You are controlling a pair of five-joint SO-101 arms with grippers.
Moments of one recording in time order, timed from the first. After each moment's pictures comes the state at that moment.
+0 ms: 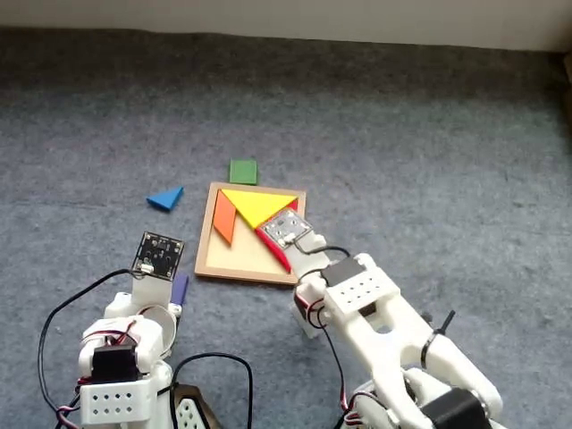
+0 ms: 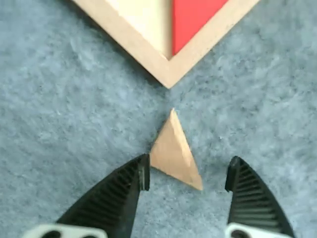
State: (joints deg) left arm -11.1 -102.3 96.0 75.8 -12.6; right arm -35.8 -24.2 59.3 55.6 13.2
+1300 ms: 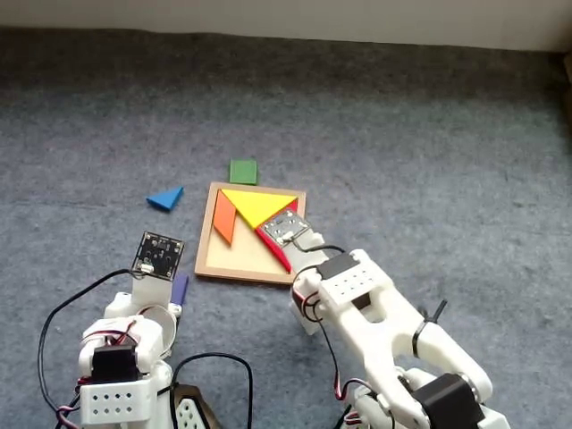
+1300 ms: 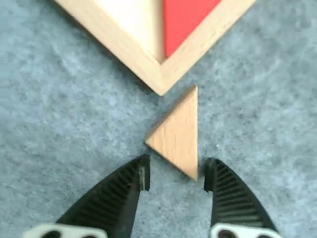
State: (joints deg) left arm -11.1 -102.3 96.0 75.8 -12.6; right arm -35.7 -19.3 57.3 52.8 12.4
